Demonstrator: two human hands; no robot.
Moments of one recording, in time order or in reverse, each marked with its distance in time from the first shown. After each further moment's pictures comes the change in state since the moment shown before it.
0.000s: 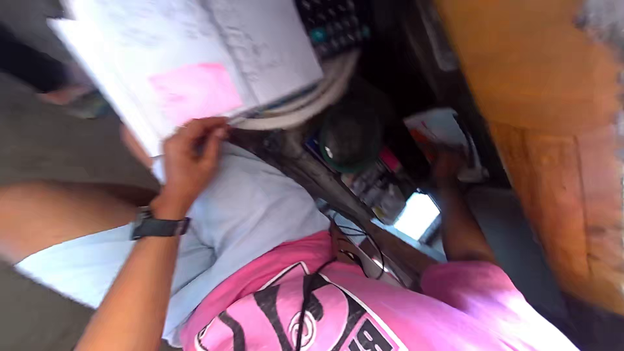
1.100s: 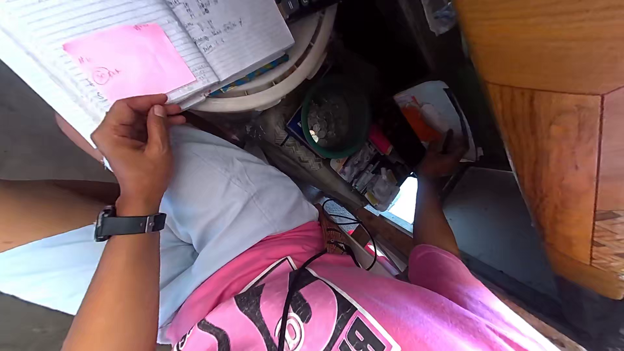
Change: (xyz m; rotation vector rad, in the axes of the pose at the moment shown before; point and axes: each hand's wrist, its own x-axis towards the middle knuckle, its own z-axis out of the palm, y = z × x) left_hand -0.005 -0.002 0.013 -0.212 0.201 -0.138; right_hand -0.009 0.044 0.078 0.567 0.657 0.425
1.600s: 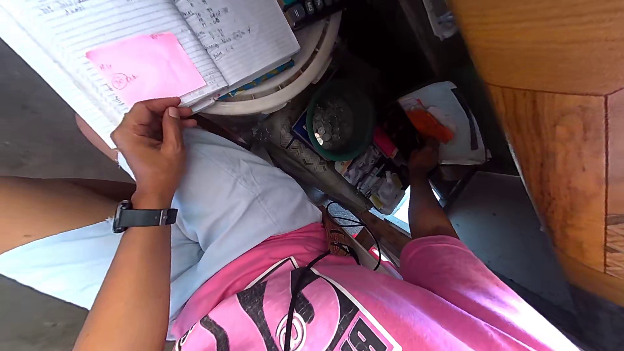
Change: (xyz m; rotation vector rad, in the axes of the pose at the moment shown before) left_hand 0.003 -0.007 0.002 0.029 0.022 0.045; right_hand 0.009 0.007 0.046 -0.426 -0.431 -0.045
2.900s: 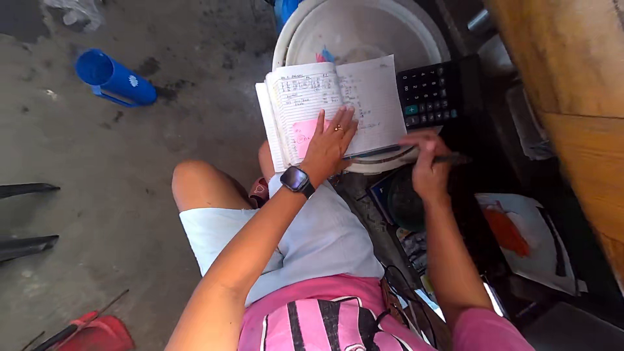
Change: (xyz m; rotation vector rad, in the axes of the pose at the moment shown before) left_hand 0.085 0.029 0.028 0.789 -0.402 0.230; right_hand -0.121 -0.292 -0.108 0.851 -0.120 -1.221
